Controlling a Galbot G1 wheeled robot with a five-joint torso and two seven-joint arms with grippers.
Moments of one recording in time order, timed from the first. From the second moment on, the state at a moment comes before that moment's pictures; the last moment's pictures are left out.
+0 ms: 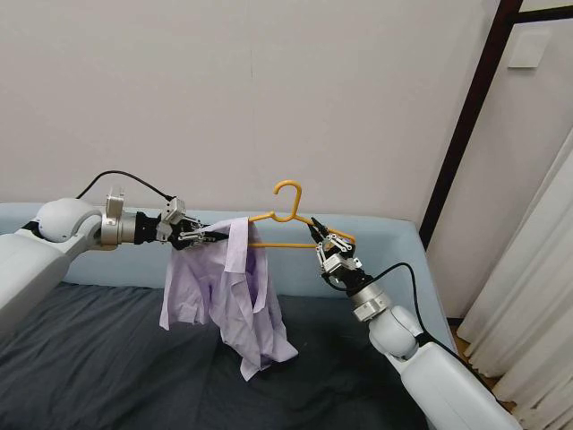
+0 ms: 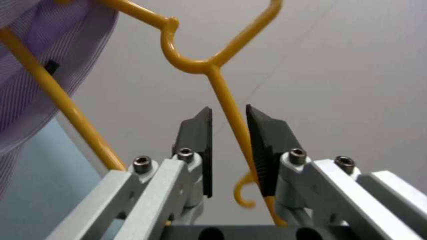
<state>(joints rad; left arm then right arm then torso) 0.05 -0.57 0.30 -1.33 -0.82 0.12 1.05 -0.65 1.11 -0.06 1.55 -0.24 0.46 0.19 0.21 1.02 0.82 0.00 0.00</state>
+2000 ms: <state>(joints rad) 0.26 -0.47 0.06 -1.47 -0.85 0.11 0.93 -0.80 1.24 -0.30 1.62 1.27 0.26 0.01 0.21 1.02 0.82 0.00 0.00</state>
